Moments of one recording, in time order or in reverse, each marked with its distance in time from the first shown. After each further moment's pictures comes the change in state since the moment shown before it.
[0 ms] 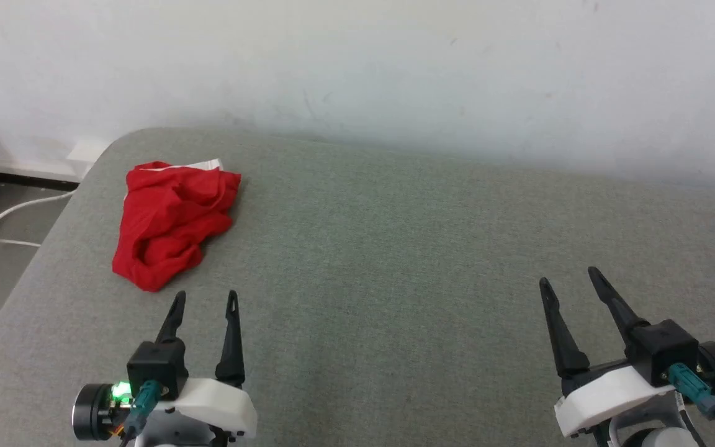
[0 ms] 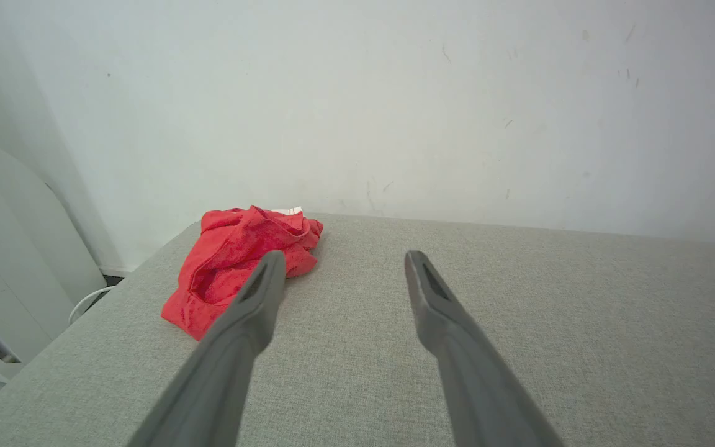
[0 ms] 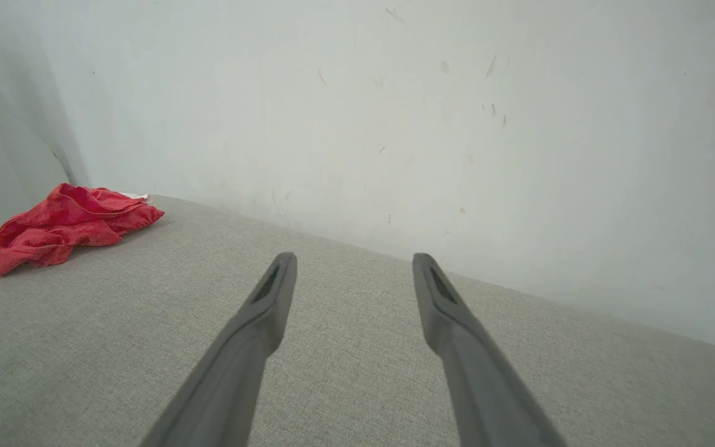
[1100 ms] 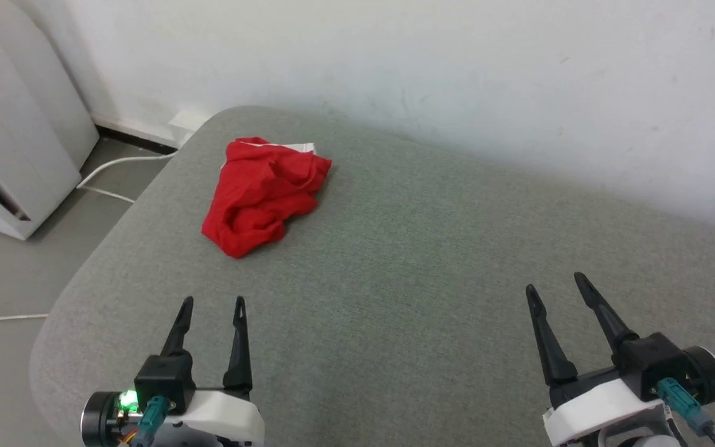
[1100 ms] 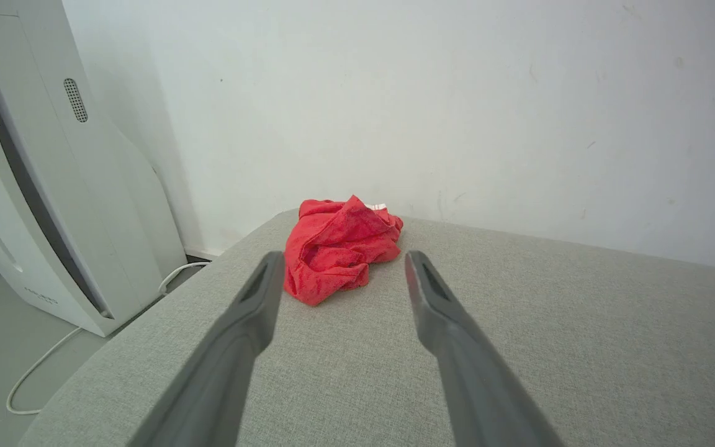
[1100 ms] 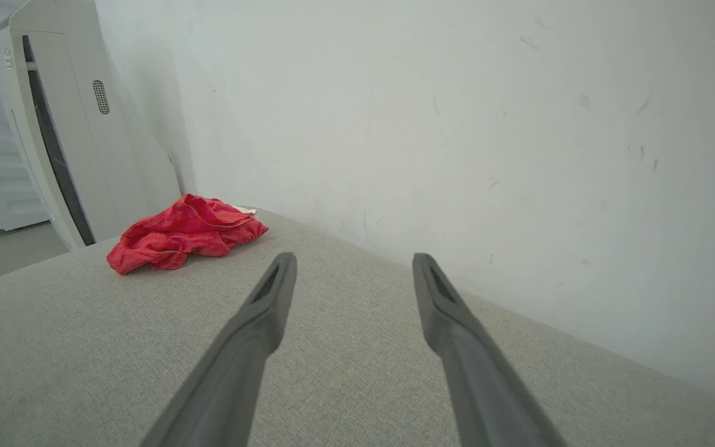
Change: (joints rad) left arm 0.018 0.000 -0.028 0.013 -0.008 0.010 -0.067; right arm 0.015 0.001 0.037 0.011 0.000 0.000 -0.068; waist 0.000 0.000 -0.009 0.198
